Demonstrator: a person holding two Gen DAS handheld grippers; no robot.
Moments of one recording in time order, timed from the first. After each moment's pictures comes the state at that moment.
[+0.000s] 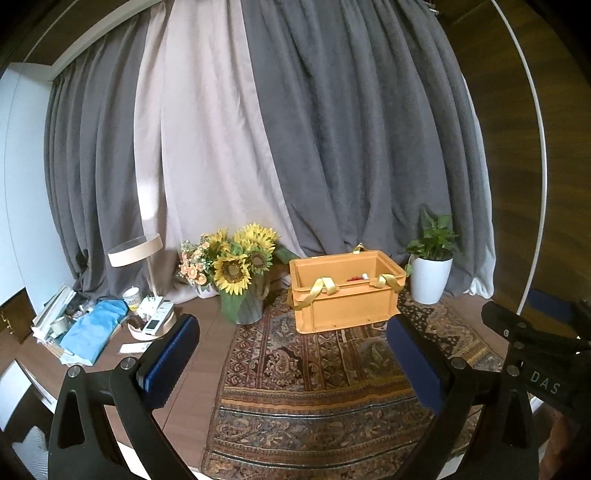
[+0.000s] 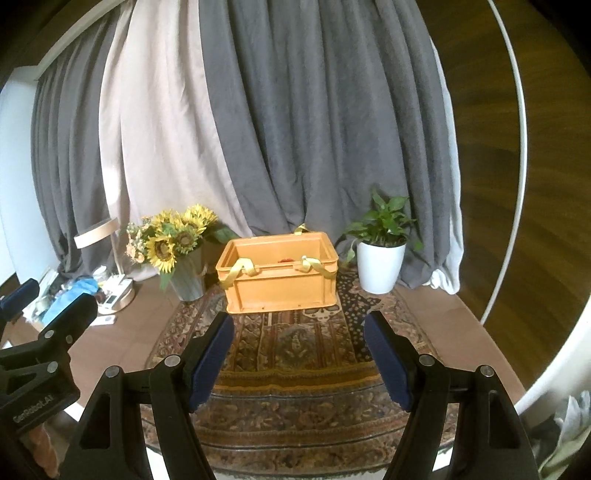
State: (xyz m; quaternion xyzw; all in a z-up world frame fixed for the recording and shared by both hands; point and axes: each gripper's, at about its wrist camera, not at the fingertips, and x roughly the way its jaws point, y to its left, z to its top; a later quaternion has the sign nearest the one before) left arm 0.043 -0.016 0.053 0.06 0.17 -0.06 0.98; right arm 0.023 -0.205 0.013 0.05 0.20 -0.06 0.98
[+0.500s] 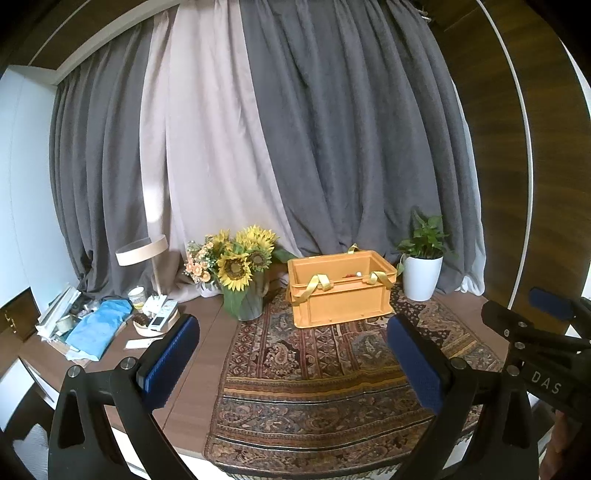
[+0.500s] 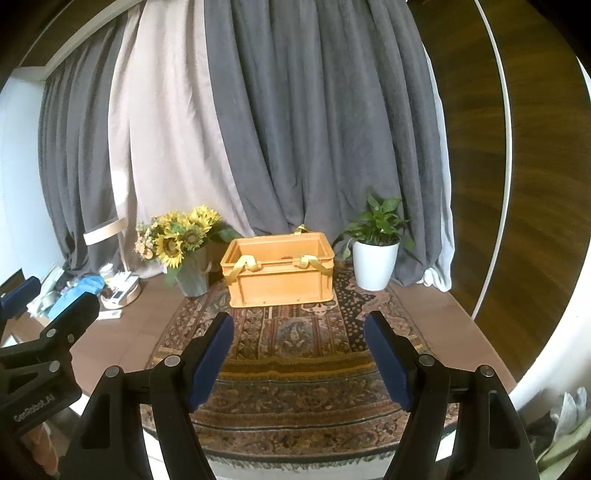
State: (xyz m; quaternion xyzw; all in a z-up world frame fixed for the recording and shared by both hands) left arm 0.001 -0.019 0.057 0.06 0.16 -0.06 0.98; right arm -0.023 -0.207 0.015 0.04 0.19 -0.05 0.98
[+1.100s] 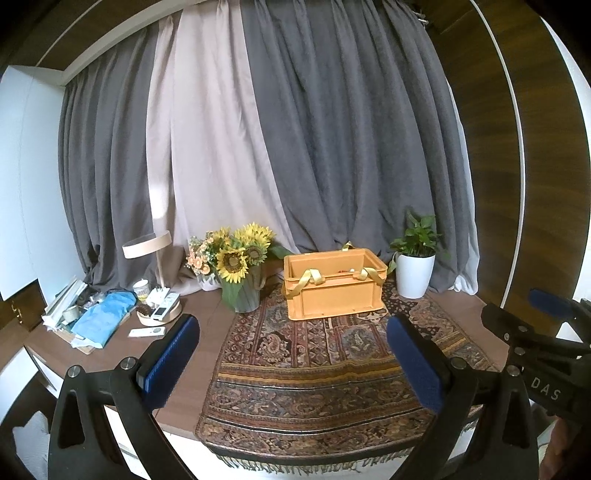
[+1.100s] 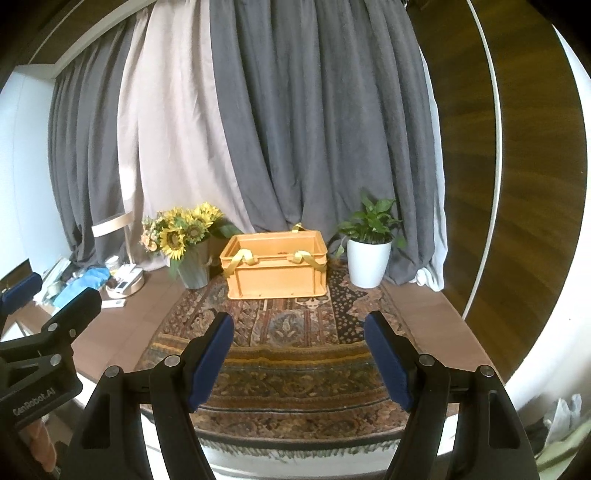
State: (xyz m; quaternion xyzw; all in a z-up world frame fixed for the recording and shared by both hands) left arm -0.037 -0.043 0.055 0.05 0.17 -0.05 0.98; right arm -0.058 -0.230 0.013 0.03 0.19 -0.04 0.98
